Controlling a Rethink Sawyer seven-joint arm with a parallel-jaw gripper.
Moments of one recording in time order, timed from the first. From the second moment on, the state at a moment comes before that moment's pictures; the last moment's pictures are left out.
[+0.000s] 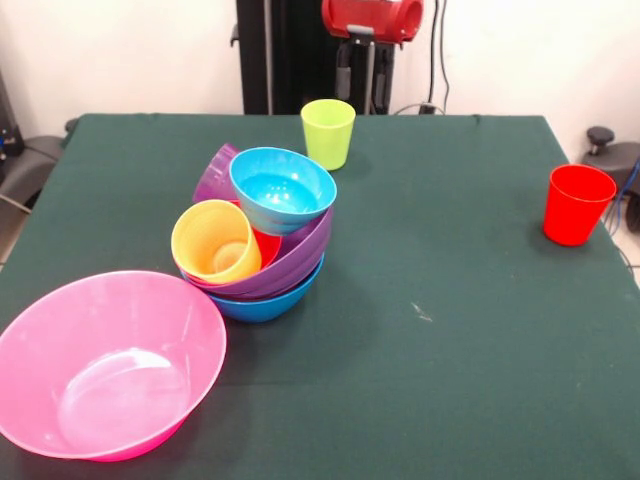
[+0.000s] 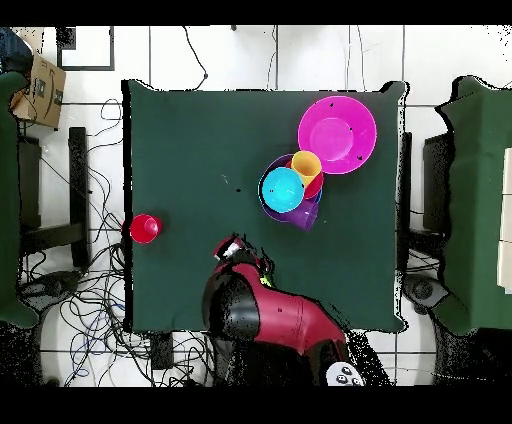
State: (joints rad) arm -0.33 -0.93 0.07 2.26 -0.01 -0.06 2.20
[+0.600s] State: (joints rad) arm -0.33 -0.95 0.07 2.26 -0.02 -0.06 2.20
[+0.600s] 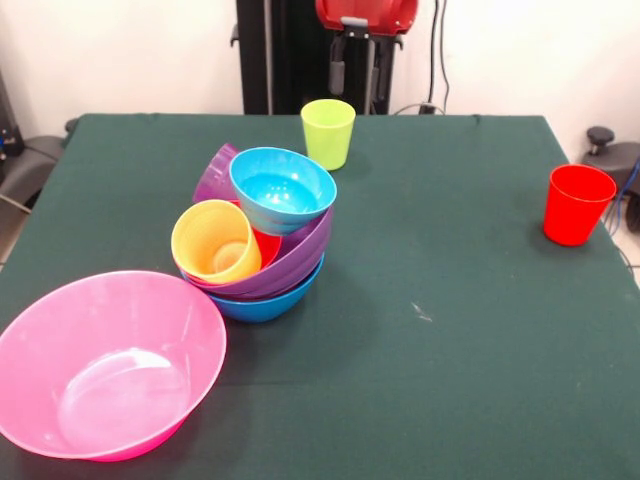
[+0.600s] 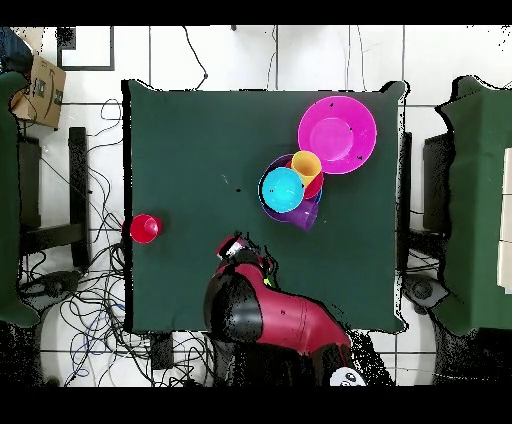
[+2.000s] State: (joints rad) arm -0.34 -0.83 0.01 2.28 -0.11 -0.14 2.20
